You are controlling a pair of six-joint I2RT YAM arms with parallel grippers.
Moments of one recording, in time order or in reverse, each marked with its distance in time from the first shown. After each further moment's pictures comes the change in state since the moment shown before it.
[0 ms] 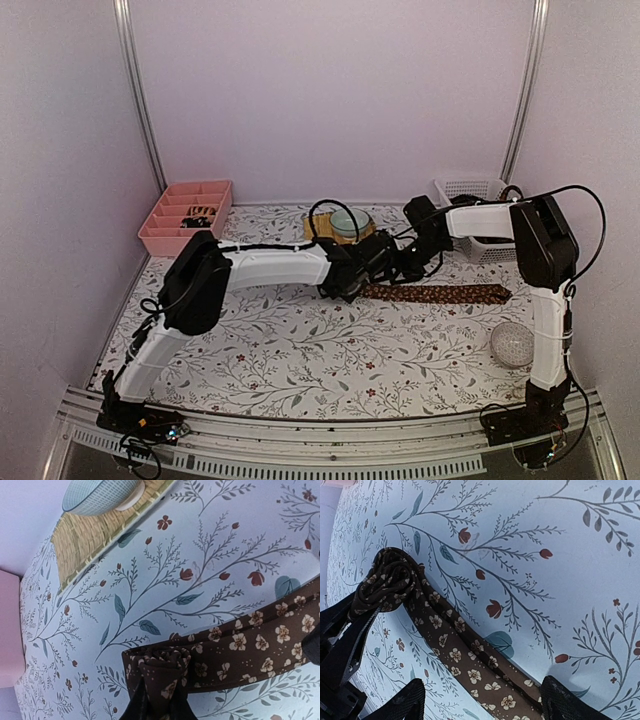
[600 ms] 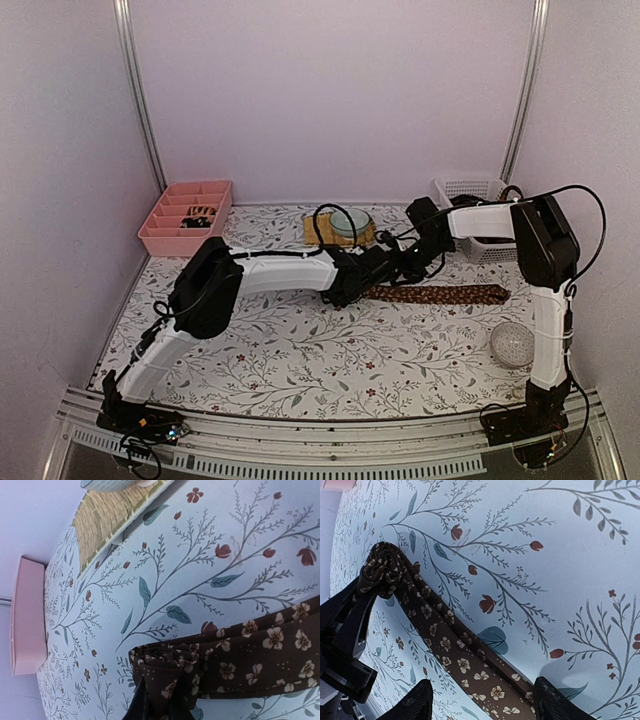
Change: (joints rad) left arm -0.006 0.078 0.068 -0.115 -0.146 -0.034; right arm -0.009 0.000 -0.014 0.001 -0.009 0.017
